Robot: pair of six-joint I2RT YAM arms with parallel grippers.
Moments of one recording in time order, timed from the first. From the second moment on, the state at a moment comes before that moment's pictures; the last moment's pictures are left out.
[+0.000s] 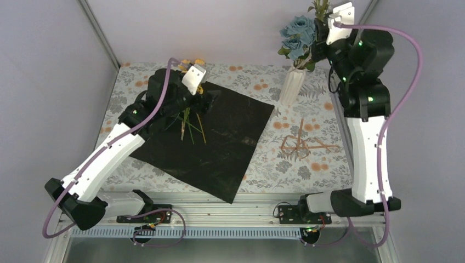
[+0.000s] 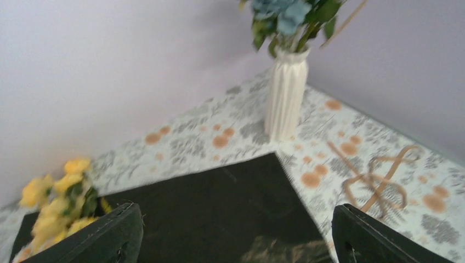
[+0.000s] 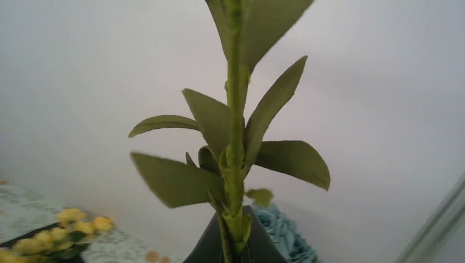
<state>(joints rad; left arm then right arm) -0.63 1.21 1.35 -0.49 0.05 0.02 0.17 1.39 1.99 -0.55 -0.07 -0.29</state>
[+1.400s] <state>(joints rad) -0.66 1.35 1.34 -0.31 0.84 0.22 0.22 1.05 1.38 -0.02 -0.73 0.57</state>
